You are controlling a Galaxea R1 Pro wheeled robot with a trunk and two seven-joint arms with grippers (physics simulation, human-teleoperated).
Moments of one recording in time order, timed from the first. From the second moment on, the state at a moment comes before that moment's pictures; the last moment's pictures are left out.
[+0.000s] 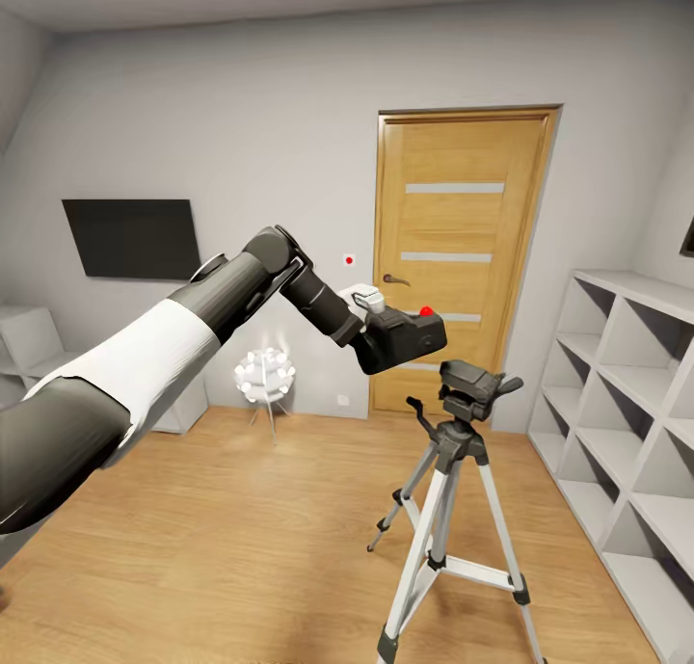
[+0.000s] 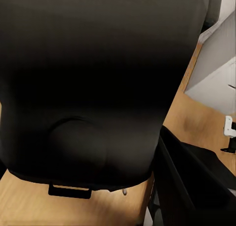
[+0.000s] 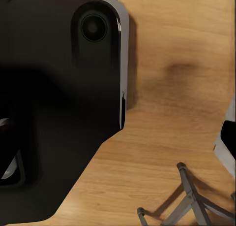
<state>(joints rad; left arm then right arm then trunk) -1.54 -0.05 -0.74 -0.71 -0.10 1.04 -1.45 -0.02 -0.10 0.03 0.07 -0.02 -0.12 0.09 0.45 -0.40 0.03</state>
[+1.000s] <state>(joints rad) -1.54 -0.05 -0.74 -0.71 -0.10 1.04 -1.45 -0.02 -0.10 0.03 0.07 -0.02 -0.12 0.09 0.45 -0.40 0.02</state>
